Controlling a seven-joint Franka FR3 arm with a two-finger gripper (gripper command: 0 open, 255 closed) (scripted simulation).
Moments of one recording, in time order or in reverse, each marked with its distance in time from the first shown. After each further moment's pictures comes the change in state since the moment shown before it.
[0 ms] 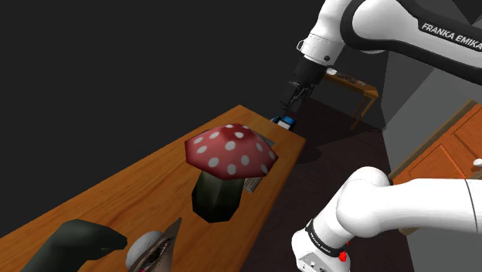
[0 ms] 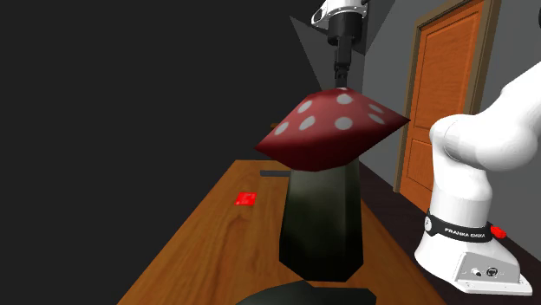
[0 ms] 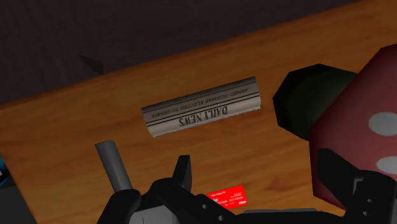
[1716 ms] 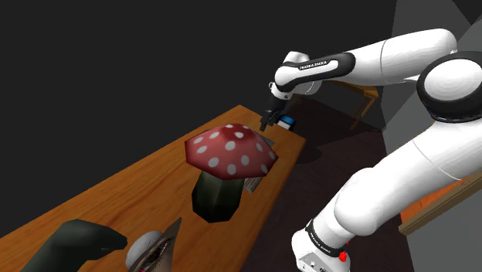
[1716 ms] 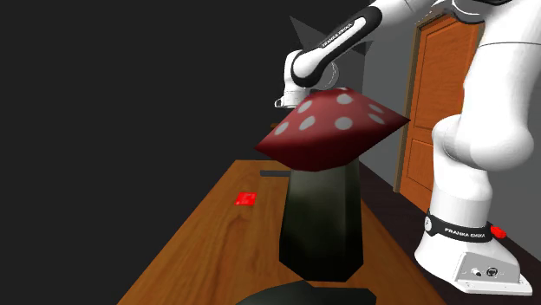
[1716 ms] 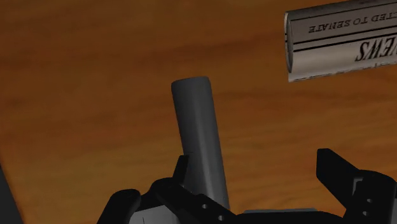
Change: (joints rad) arm -0.063 0.624 -0.348 -0.017 -0.079 0.589 -0.507
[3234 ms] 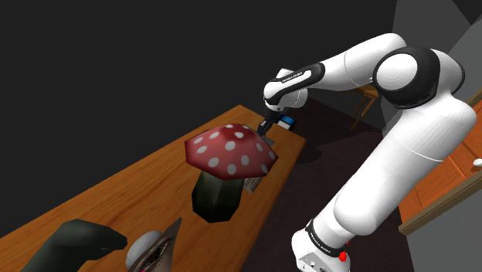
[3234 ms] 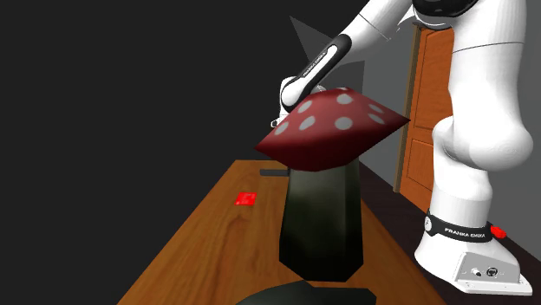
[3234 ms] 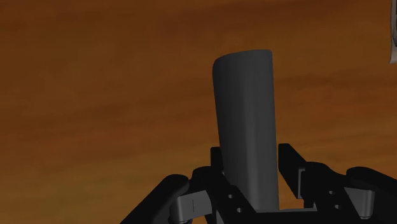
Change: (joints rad) arm -0.010 0.227 -0.041 0.030 0.093 0.179 -0.142
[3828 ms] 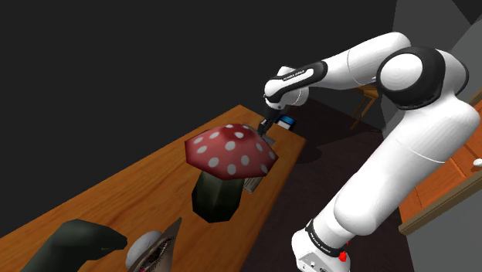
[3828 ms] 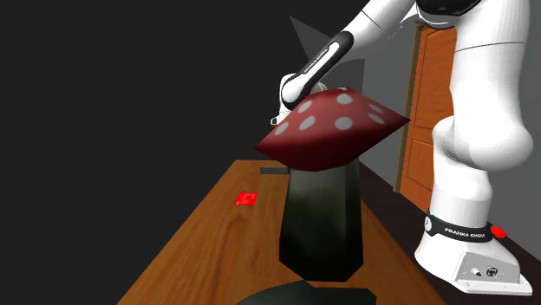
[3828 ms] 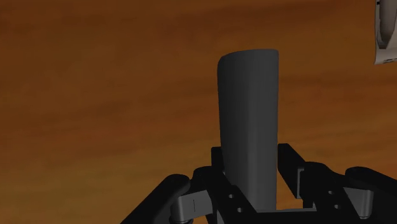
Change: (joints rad) arm 0.002 -0.020 0.001 0.007 -0.012 -0.028 0.012
